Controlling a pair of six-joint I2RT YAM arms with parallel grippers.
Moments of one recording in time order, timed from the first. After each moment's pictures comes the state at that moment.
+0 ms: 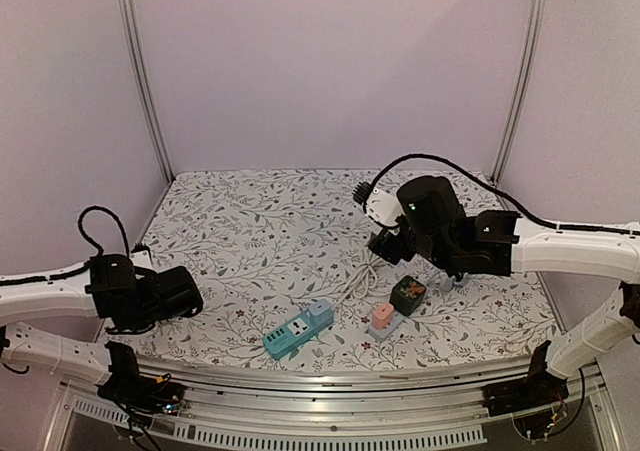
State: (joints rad) left arm -1.03 0.97 0.65 -1.18 -0.81 -1.38; right arm 1.03 1.44 1.08 -0.20 0.66 -0.42
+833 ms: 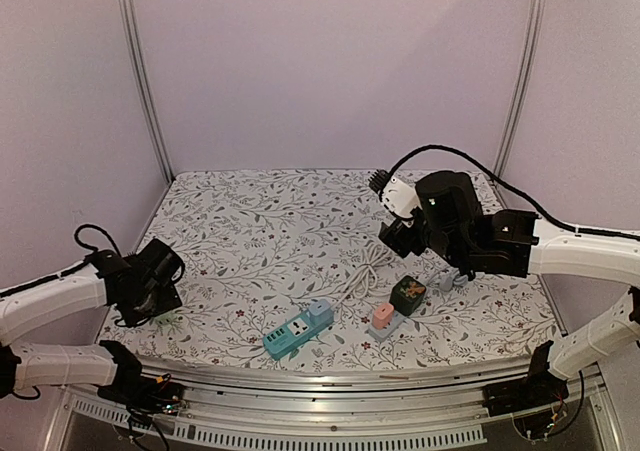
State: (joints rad) left arm -0.54 0.97 0.53 -0.90 -0.56 -1.08; right arm 1.03 1.33 1.04 -0.19 0.71 -0.37
